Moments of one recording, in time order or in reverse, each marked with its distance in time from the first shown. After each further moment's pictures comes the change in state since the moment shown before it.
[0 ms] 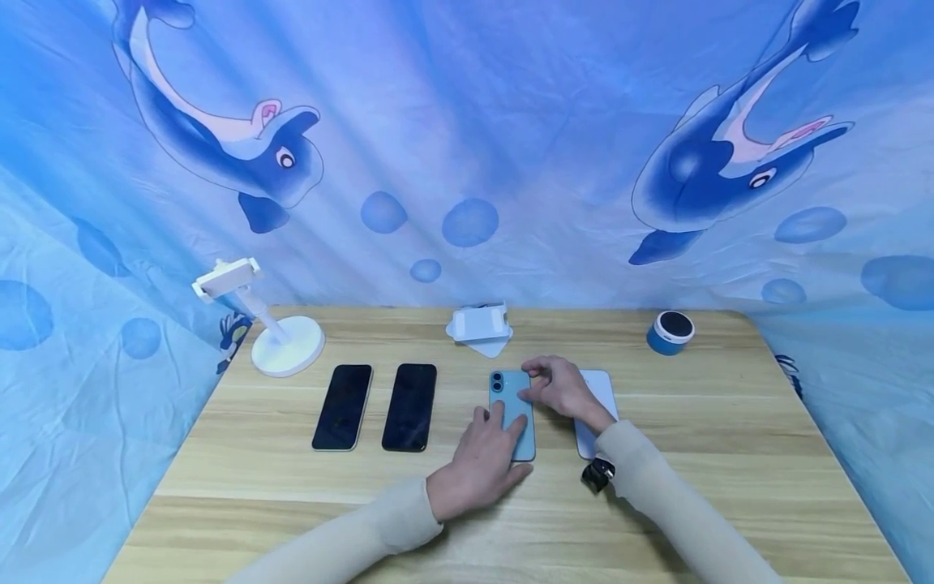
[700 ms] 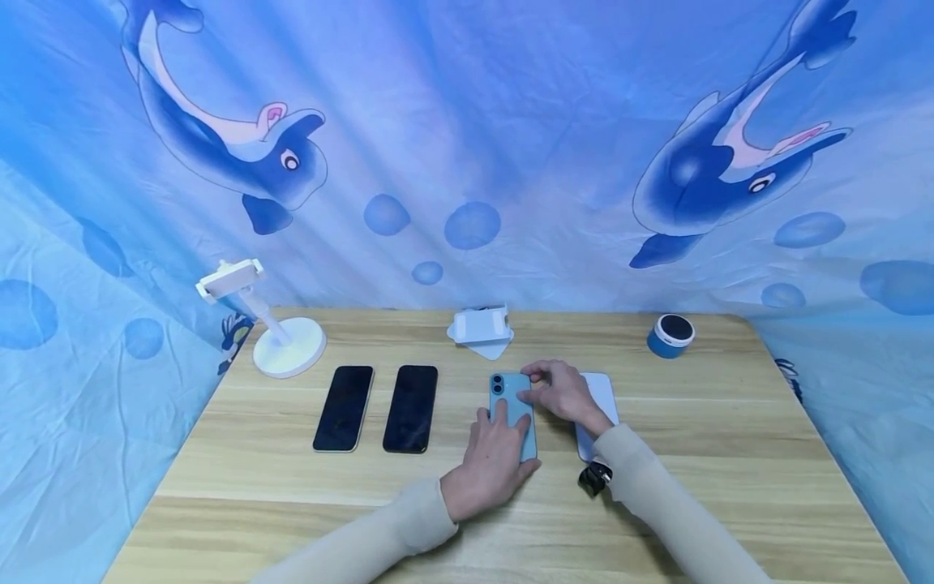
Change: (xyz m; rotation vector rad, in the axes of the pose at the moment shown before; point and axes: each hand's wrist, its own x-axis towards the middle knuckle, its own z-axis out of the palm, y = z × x) left_hand 0.010 0.014 0.002 -0.041 0.017 -0.116; right_hand -0.001 0.000 0.002 -0.079 0.031 0.031
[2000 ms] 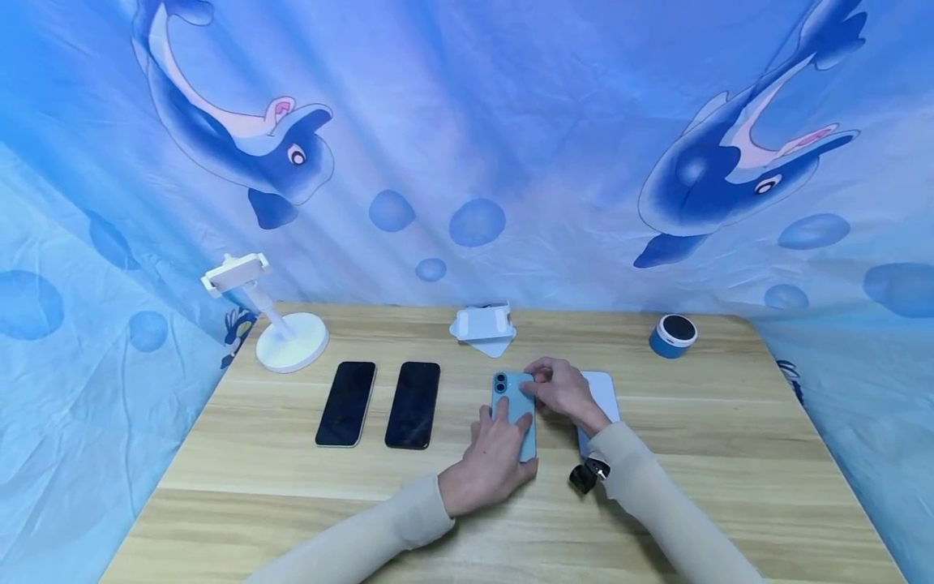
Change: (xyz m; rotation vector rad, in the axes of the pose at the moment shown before) left_hand -0.006 -0.003 -0.002 -0.080 0.028 0.016; right_hand -0.008 -0.023 0.000 0.195 -0.026 0.204
